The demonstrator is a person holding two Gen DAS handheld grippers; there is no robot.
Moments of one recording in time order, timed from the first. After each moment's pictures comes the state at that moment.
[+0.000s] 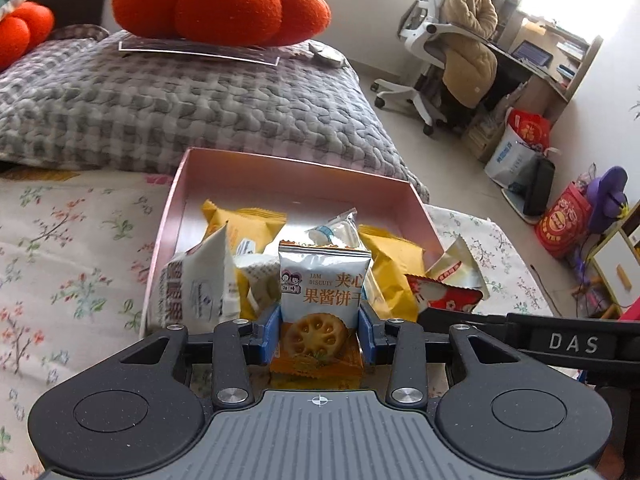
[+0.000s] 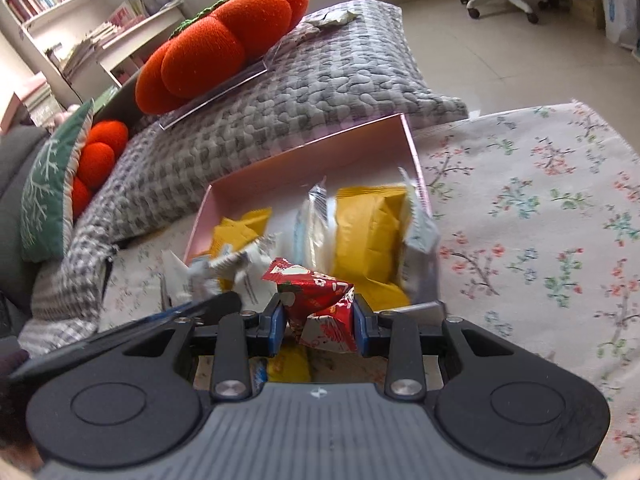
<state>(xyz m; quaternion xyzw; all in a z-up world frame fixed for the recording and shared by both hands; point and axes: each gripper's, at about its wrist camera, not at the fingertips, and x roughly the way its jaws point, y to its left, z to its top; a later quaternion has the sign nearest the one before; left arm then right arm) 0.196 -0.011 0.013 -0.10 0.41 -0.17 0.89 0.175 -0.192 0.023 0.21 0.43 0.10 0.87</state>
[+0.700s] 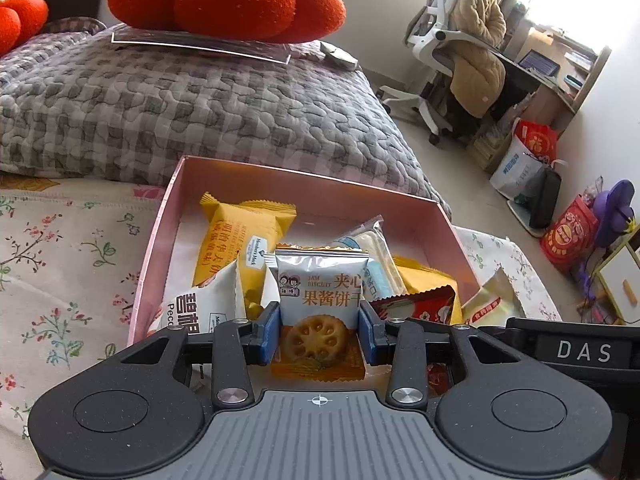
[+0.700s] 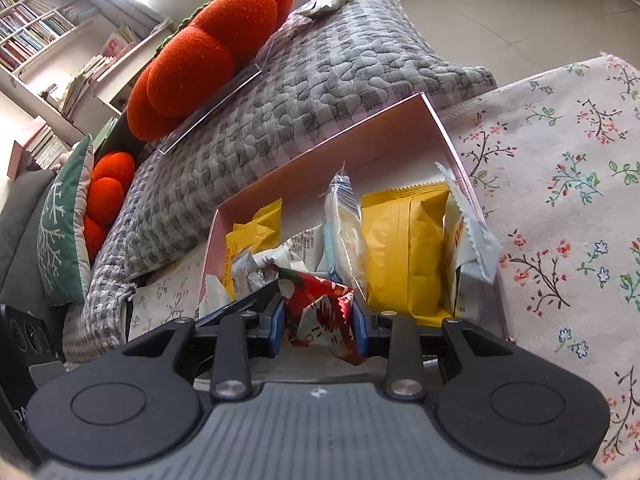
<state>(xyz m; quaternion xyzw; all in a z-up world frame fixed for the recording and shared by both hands) 0.237 -0.010 -0.008 -0.11 0.40 -0.16 0.90 0.205 -0.187 -0.004 0.29 0.43 0.11 0.85</state>
